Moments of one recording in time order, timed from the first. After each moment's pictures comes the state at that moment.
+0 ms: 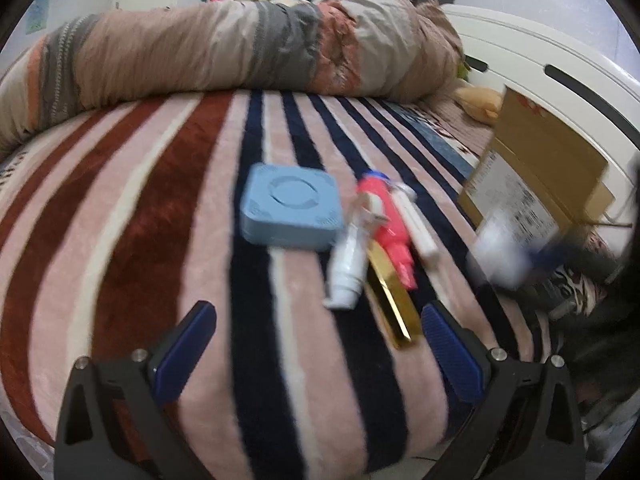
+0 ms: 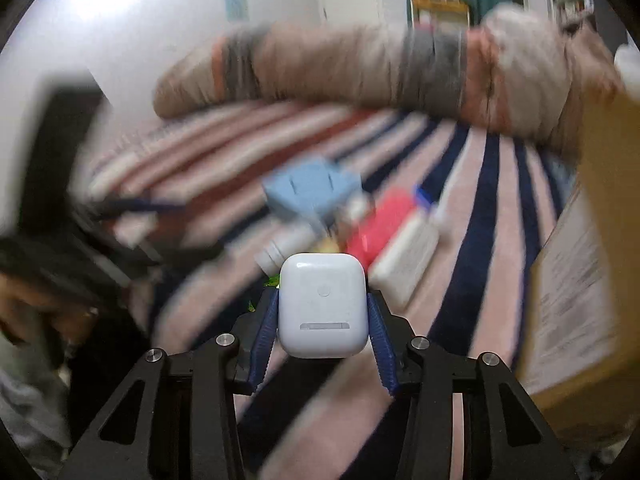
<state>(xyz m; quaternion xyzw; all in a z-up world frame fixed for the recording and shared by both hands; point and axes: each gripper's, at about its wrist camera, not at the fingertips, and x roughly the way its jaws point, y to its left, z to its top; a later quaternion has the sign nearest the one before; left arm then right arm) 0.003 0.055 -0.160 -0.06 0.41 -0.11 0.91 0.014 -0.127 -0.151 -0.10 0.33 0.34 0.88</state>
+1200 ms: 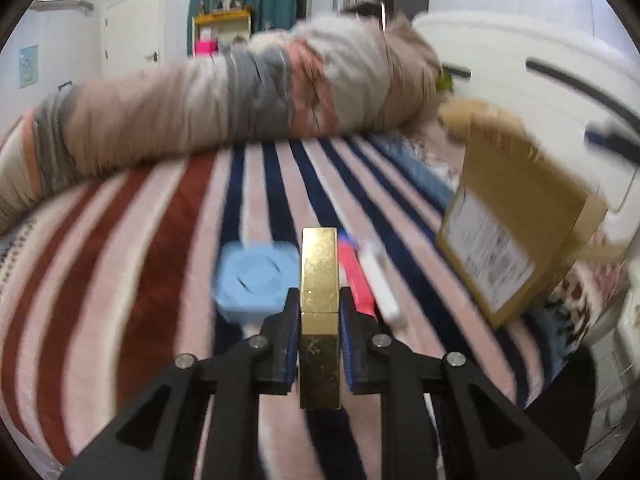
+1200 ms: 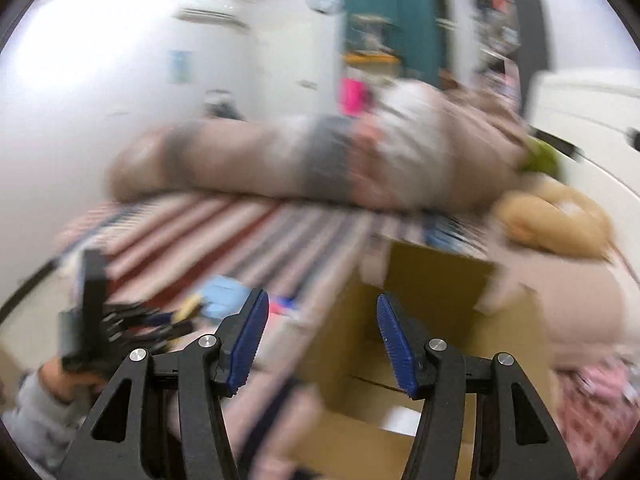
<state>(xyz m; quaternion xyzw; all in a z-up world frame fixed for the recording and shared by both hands) 0.019 0.021 -0.091 0.00 0.34 -0.09 0.94 0.002 -0.230 -0.008 -0.06 0.25 0.27 0.93</state>
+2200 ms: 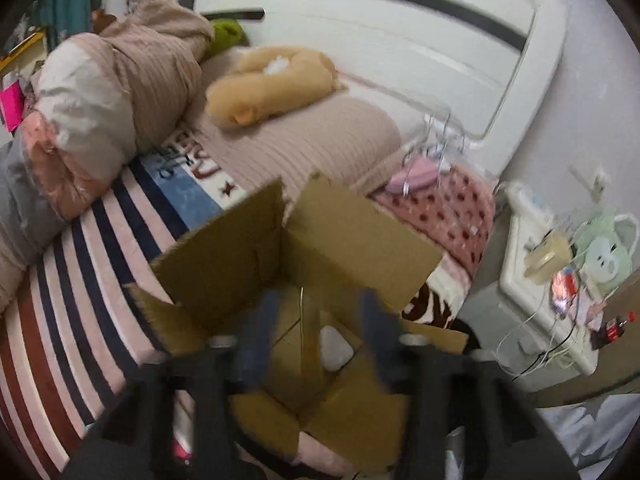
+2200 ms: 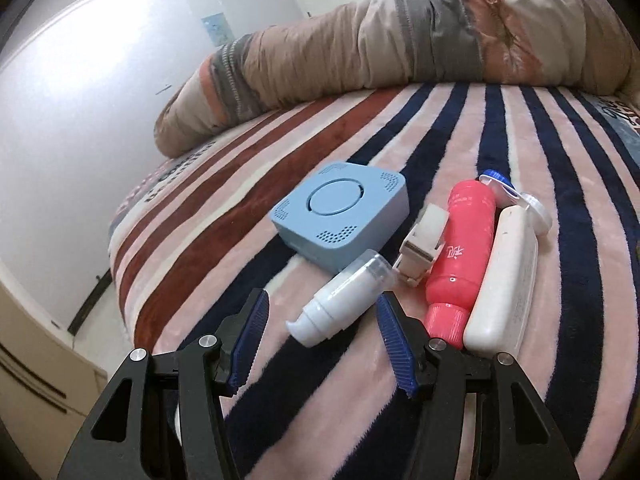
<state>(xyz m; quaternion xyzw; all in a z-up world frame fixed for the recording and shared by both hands) 0.098 -0.220 0.011 0.12 0.42 -0.38 0.81 0.073 -0.077 -0.206 0.03 0.39 0.37 0.84</state>
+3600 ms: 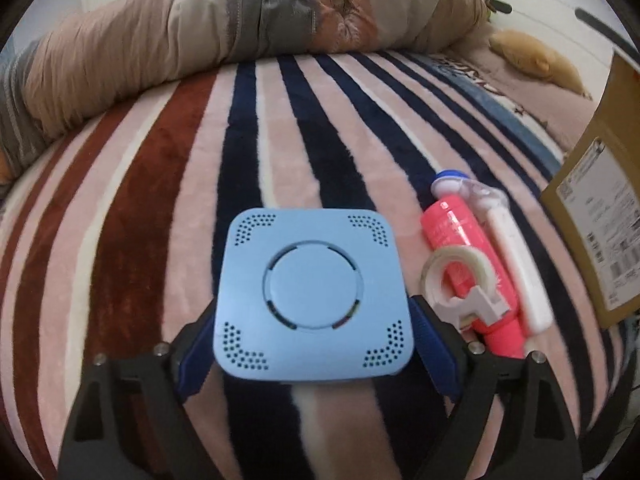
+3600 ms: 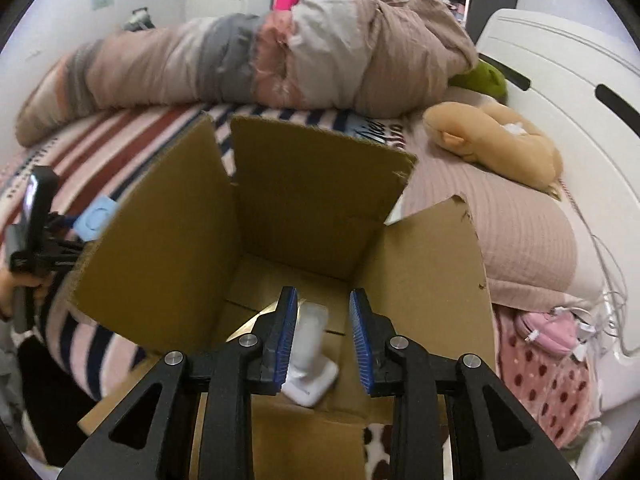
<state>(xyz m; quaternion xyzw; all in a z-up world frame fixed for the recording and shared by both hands) 0.129 0.031 -0.199 0.04 0.46 -0.06 0.88 0.070 -0.286 -0.067 -0.12 0.42 0.08 0.89</state>
